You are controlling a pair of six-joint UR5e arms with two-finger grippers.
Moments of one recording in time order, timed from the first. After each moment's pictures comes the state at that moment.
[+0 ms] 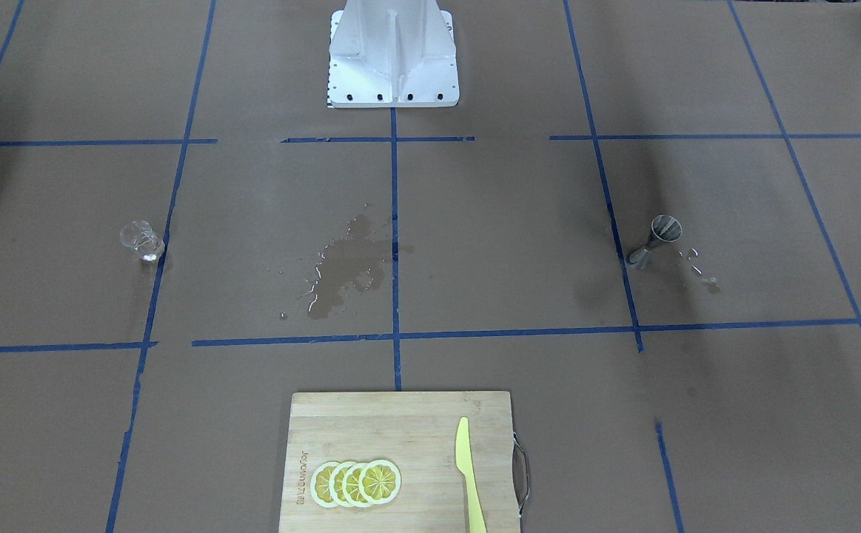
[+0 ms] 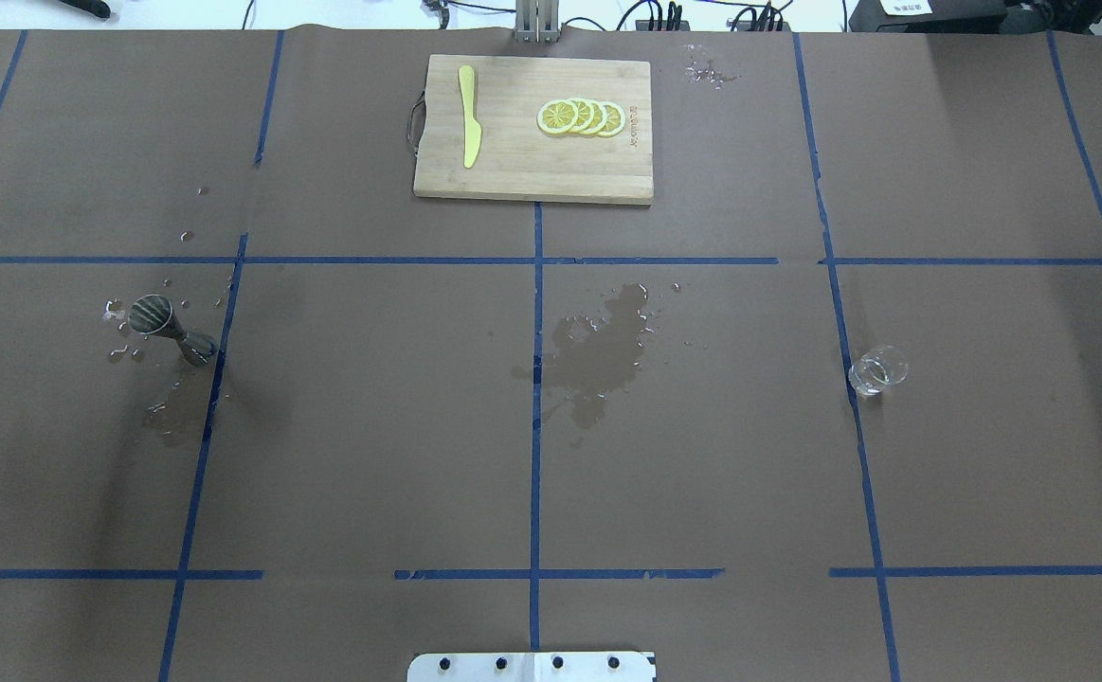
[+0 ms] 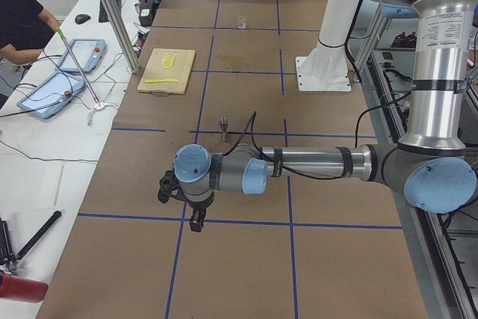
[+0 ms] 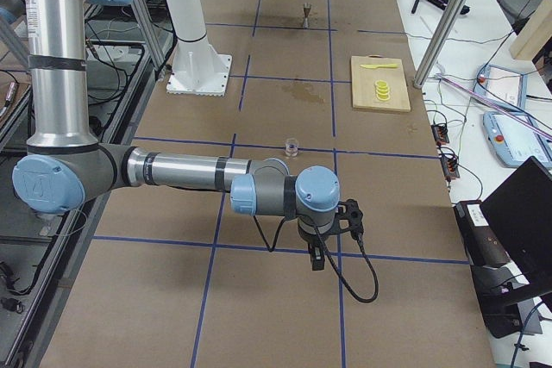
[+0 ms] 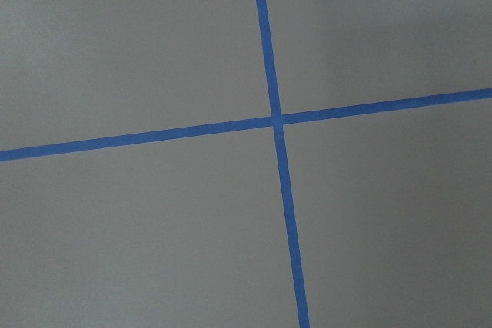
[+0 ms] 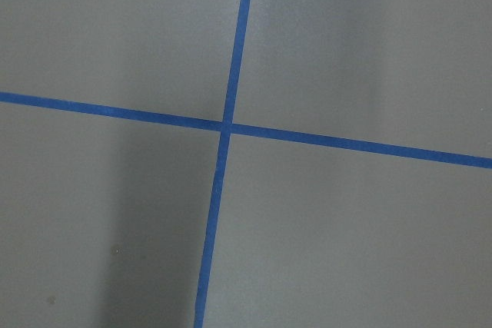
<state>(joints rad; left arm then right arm) -1.58 -1.56 -1.56 -1.66 -2.40 0.09 1.64 -1.59 1.58 -1.52 2.36 -0.16</state>
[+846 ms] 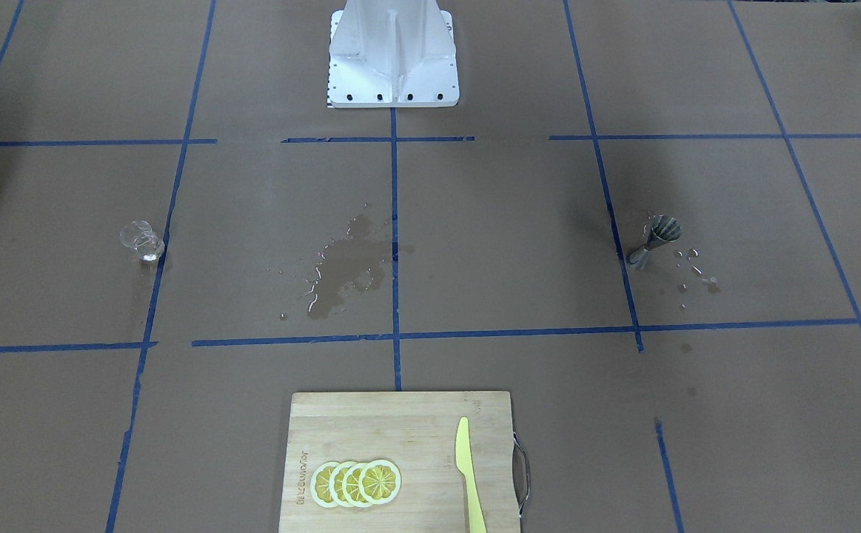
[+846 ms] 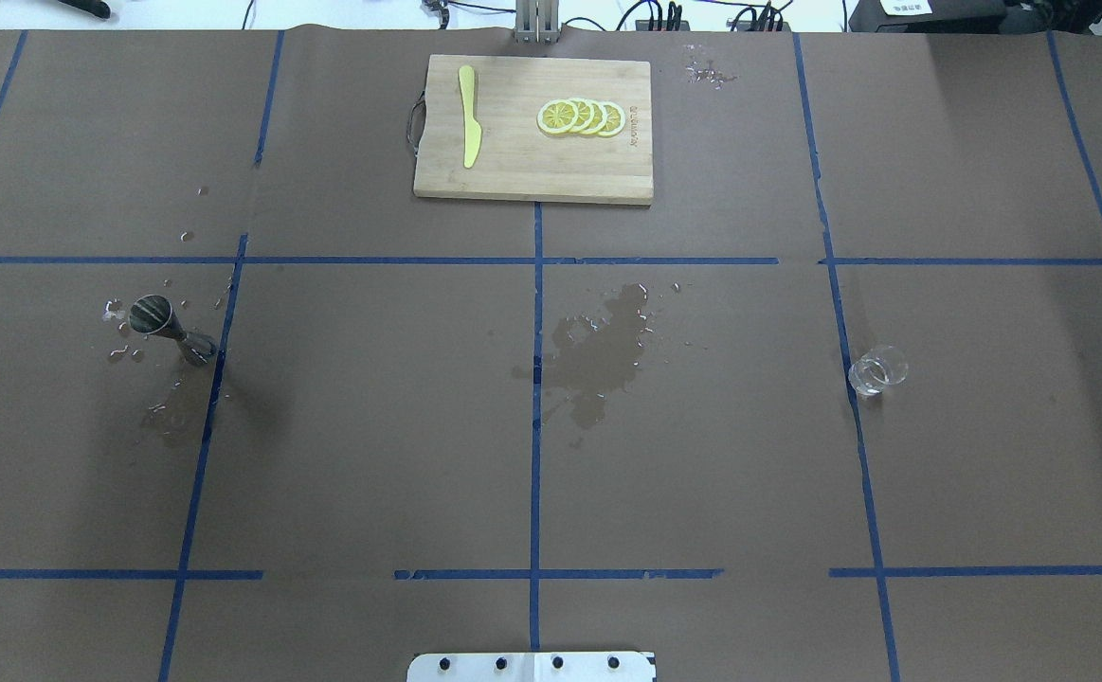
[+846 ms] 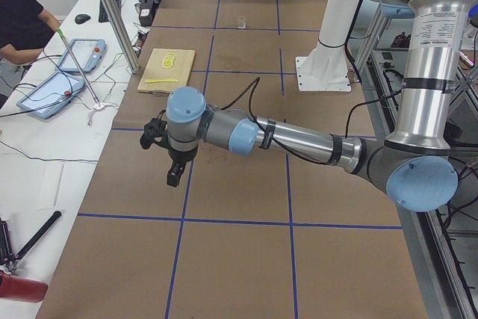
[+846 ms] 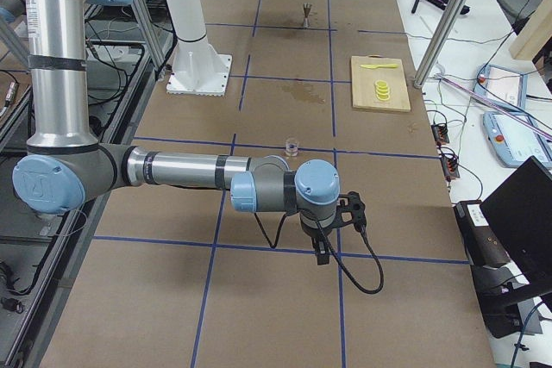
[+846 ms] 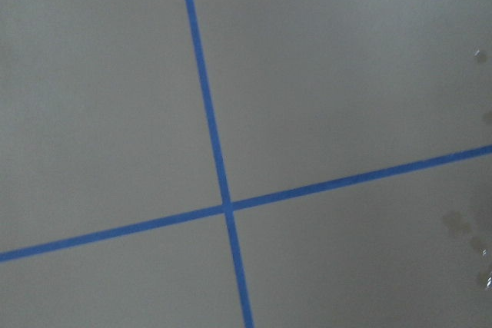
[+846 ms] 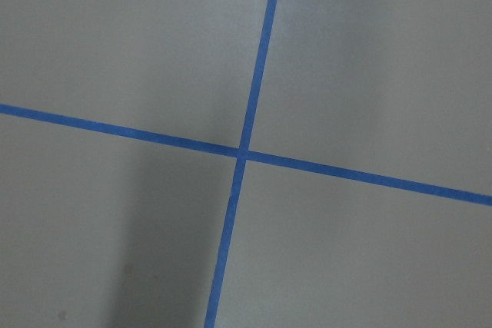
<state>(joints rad) -1.55 -1.65 -1.79 -1.69 -2.34 -0.09 1.64 -1.60 1.60 -1.45 2.37 -0.15</state>
